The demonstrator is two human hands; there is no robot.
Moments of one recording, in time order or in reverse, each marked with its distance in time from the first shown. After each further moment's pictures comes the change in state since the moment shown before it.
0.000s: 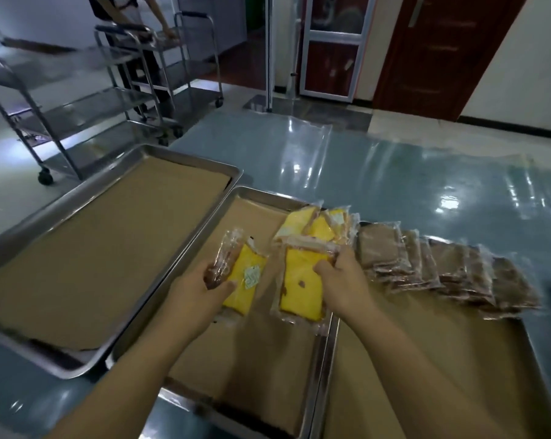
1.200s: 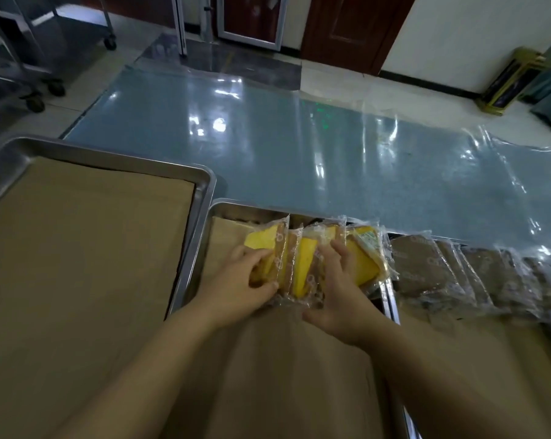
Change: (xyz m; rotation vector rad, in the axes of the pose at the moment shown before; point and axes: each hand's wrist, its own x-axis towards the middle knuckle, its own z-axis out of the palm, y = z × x) left_hand 0.229 -0.040 0.033 0.148 -0.690 0.266; right_hand 0.120 0.005 0.090 -0.544 -0.111 -0.112
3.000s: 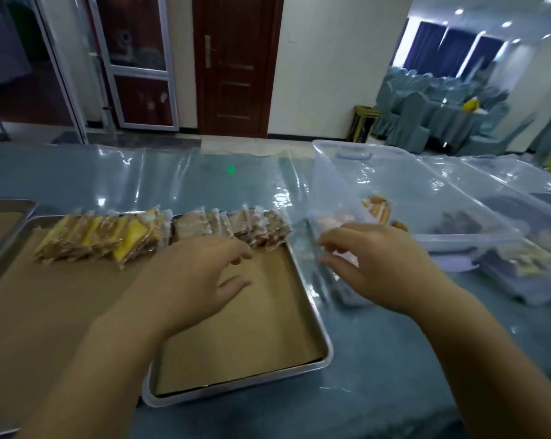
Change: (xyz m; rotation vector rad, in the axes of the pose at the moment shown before) left_hand -0.226 0.352 0.259 0.716 0.158 0.679; right_hand -0.455 0.108 -0.283 -0.635 0.465 -0.169
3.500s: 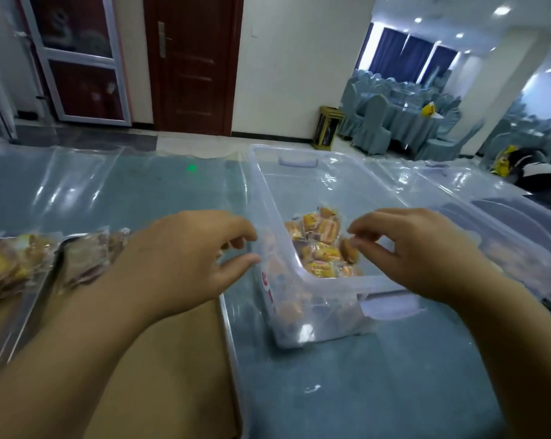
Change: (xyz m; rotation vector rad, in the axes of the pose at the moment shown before) left_hand 0.167 0.066 0.051 -0.134 0.127 0.127; right_hand 0.000 0.192 -0.024 -0.056 -0.007 0.134
